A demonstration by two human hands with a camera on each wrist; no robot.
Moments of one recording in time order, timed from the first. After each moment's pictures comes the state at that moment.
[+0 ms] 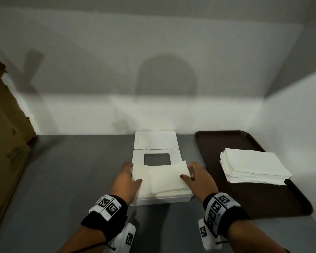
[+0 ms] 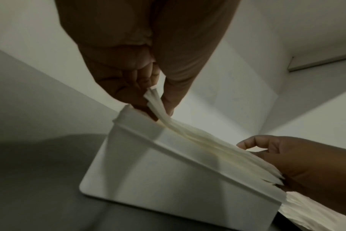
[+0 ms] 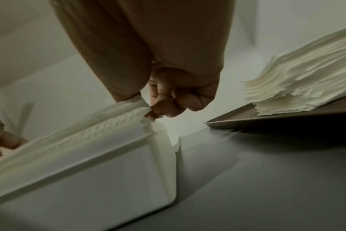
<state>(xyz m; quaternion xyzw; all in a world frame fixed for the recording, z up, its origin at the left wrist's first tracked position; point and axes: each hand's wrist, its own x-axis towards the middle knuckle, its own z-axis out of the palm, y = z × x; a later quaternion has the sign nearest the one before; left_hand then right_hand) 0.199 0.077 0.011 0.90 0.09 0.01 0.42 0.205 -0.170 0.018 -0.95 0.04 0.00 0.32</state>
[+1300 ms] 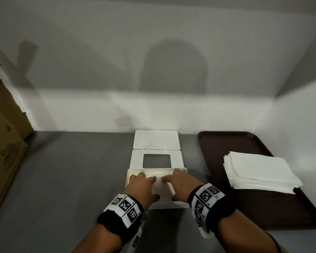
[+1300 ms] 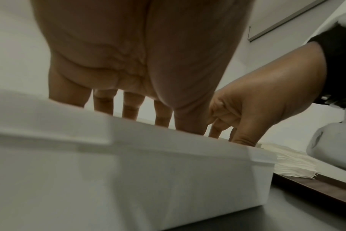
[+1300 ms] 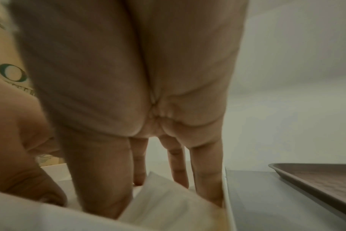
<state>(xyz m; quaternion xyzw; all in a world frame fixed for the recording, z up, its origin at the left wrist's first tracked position) 0.209 0.033 0.012 0.98 -0.05 -0.16 0.12 0.235 -0.134 0.025 -0.96 -0.19 0.21 0.06</state>
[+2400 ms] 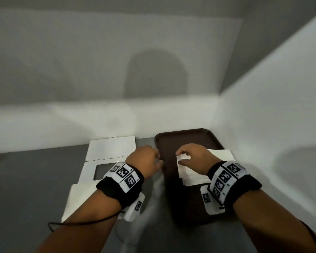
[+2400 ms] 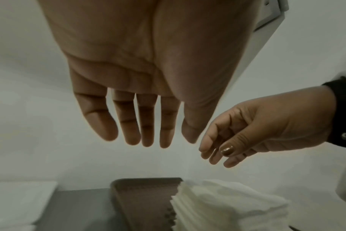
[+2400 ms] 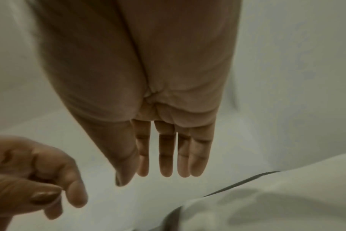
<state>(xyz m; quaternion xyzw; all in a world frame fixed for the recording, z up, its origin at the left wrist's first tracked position) 0.269 -0.130 0.091 0.97 -0.21 -0.02 0.14 0.252 -0.334 0.095 -0.97 -0.09 0.04 0.24</state>
